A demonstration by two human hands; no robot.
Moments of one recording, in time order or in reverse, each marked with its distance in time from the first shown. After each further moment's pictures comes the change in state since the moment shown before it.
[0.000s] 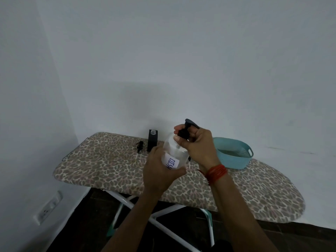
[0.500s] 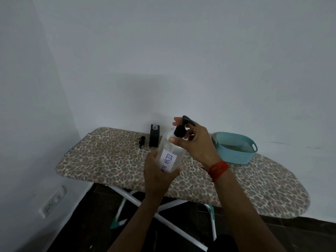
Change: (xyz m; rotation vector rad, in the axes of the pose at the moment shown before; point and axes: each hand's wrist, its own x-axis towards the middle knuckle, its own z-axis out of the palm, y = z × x) left_hand -0.013 -0.066 0.028 0.001 0.149 -0.078; right_hand 0.011 0.022 -0.002 -0.109 -0.126 -0.030
